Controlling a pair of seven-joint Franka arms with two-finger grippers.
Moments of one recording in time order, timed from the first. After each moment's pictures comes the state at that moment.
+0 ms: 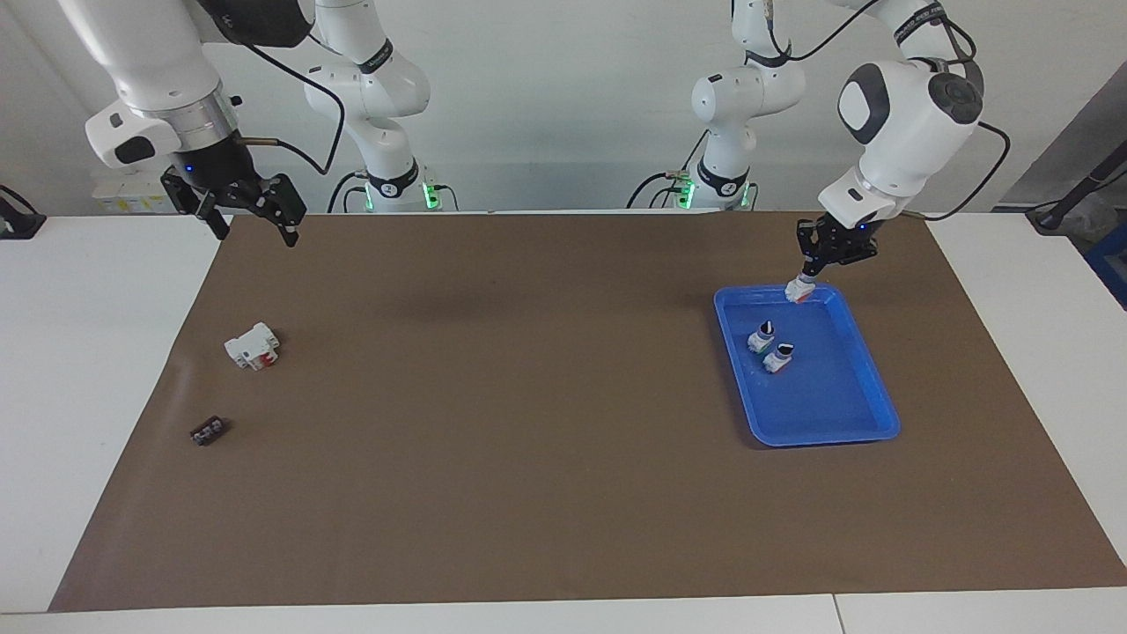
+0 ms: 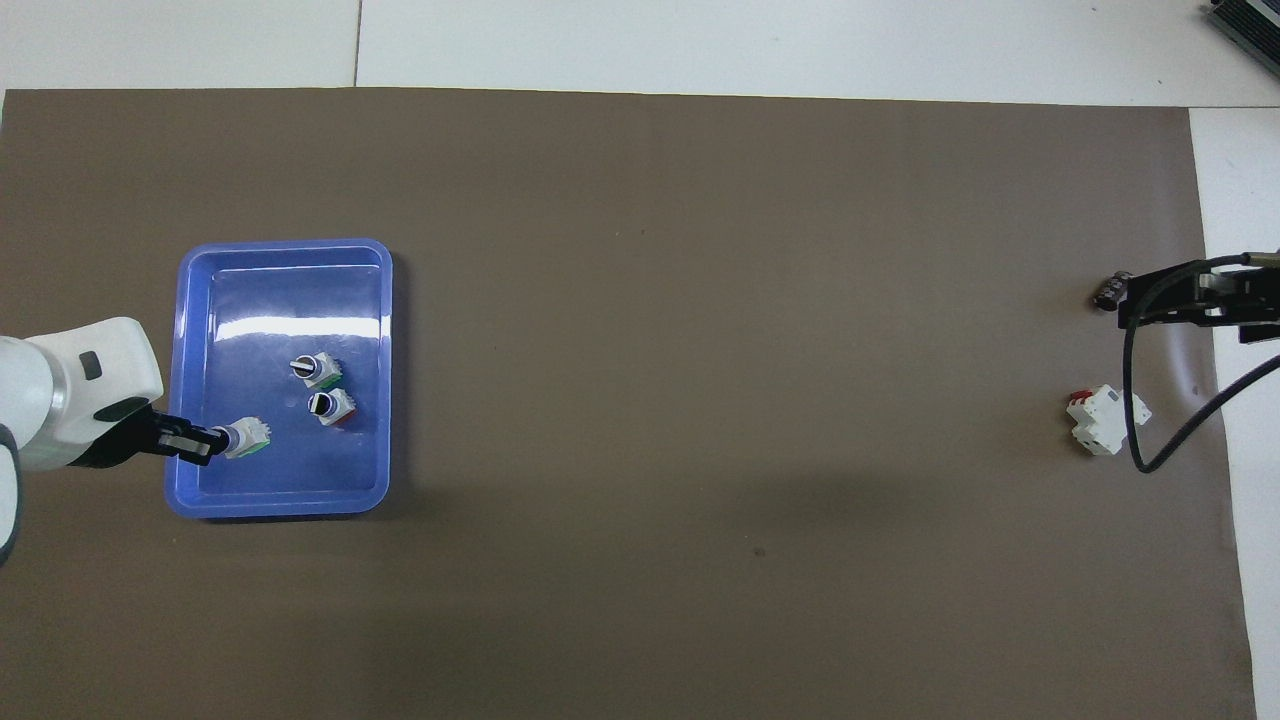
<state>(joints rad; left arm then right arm) 0.22 -0.16 -0.22 -2.16 -0.11 1.89 0.44 0.02 -0.02 -0.03 -1.58 -0.03 1.57 0.13</state>
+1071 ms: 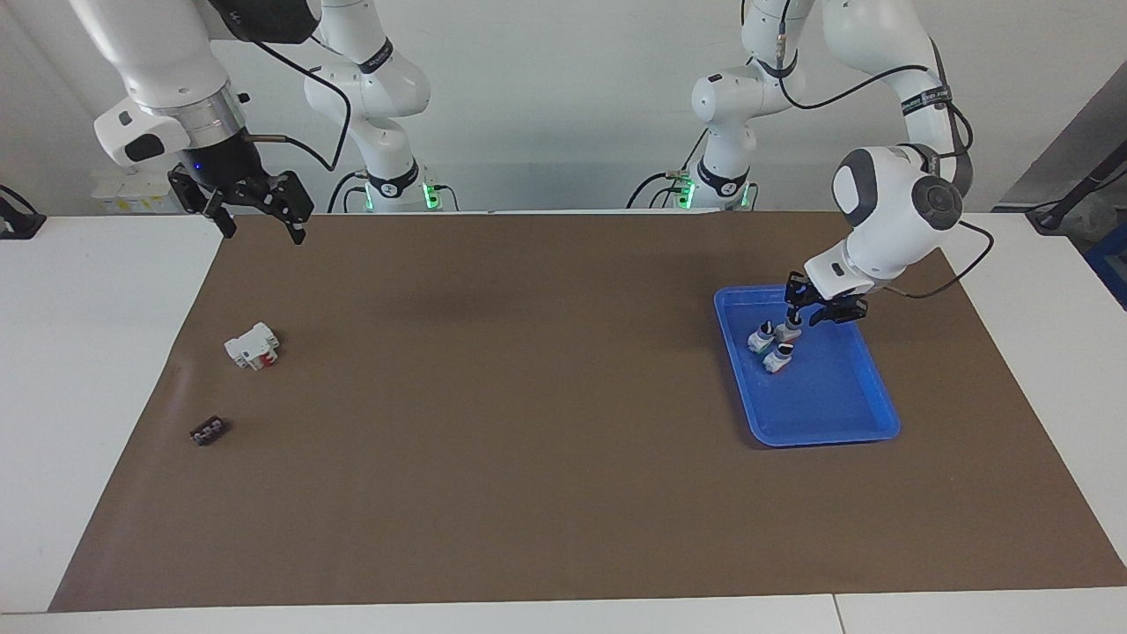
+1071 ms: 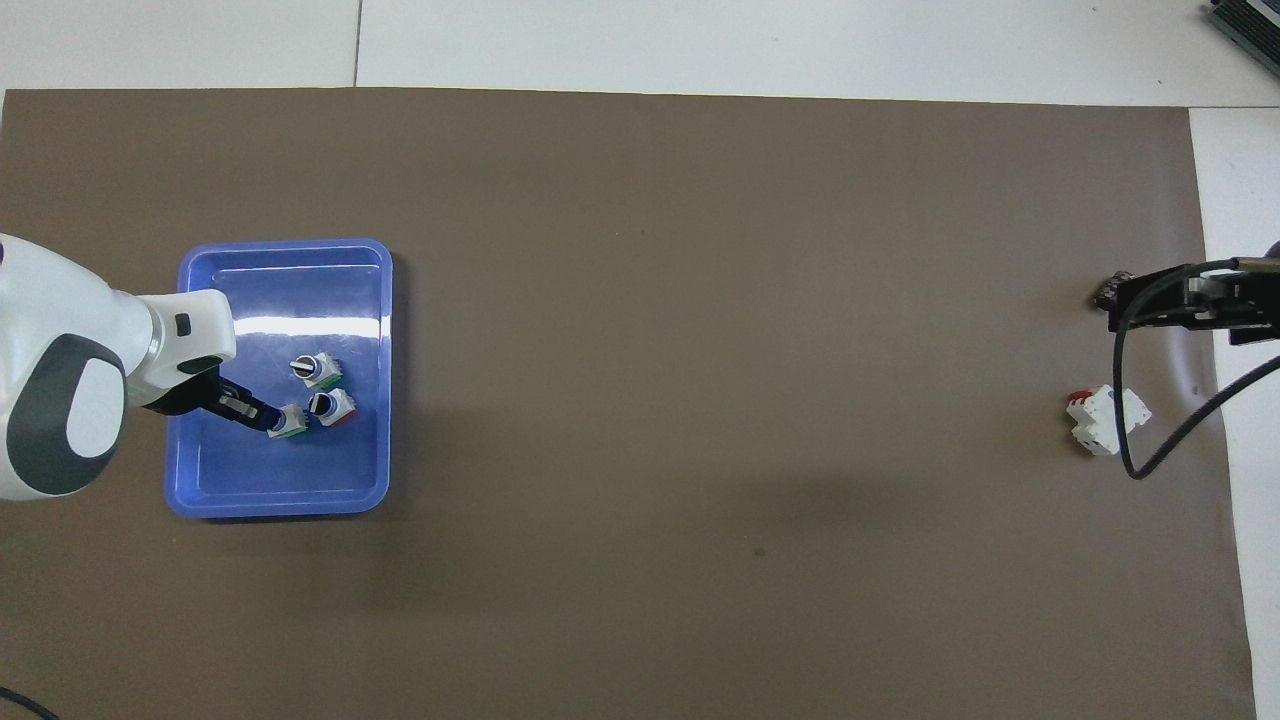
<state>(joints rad) 0.21 0.06 -0.23 -2.09 -0.05 1.99 0.52 0.02 -0.03 -0.02 -1.58 -0.02 1.57 0.13</state>
